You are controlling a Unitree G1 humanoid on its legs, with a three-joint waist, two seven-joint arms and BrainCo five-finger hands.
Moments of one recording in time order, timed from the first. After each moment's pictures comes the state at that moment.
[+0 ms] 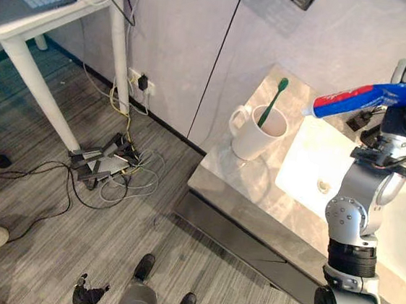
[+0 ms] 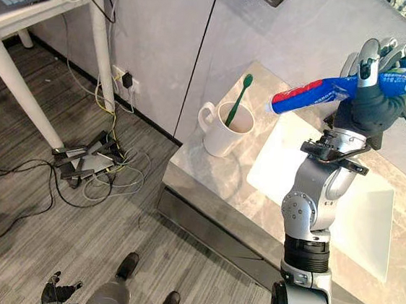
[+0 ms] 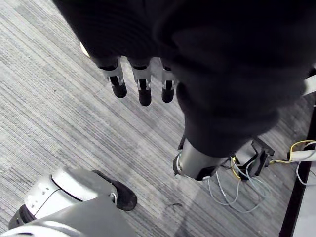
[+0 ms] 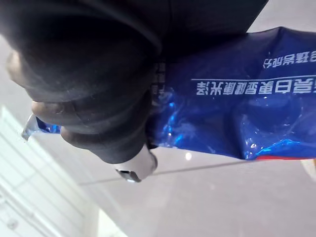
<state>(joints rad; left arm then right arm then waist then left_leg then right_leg) 0.21 0.06 0.44 0.75 0.19 -0.08 0.20 -0.50 -0.25 -0.16 -0.20 0.71 -0.42 -0.13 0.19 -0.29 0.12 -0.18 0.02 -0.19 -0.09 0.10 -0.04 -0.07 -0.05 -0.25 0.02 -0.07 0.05</state>
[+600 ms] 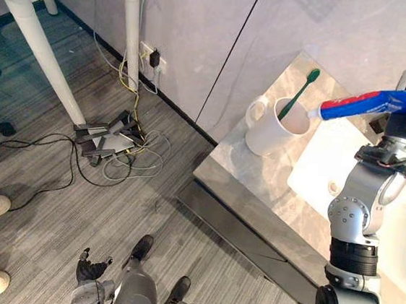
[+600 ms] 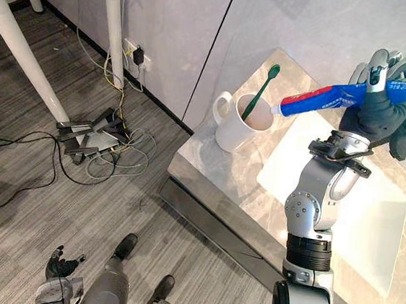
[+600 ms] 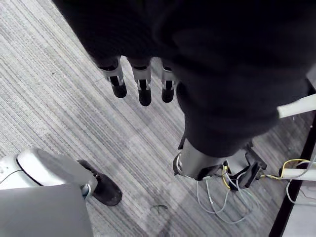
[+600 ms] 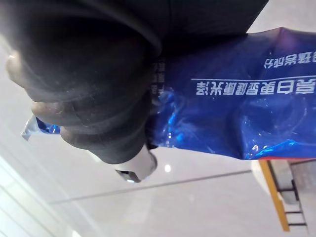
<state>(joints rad) 0.13 0.06 0.42 0.72 0.12 -0.09 0.22 -0.50 -0.25 -0.20 -0.14 0.75 -0.43 -0.17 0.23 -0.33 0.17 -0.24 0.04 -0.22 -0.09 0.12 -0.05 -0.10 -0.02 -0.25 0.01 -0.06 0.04</state>
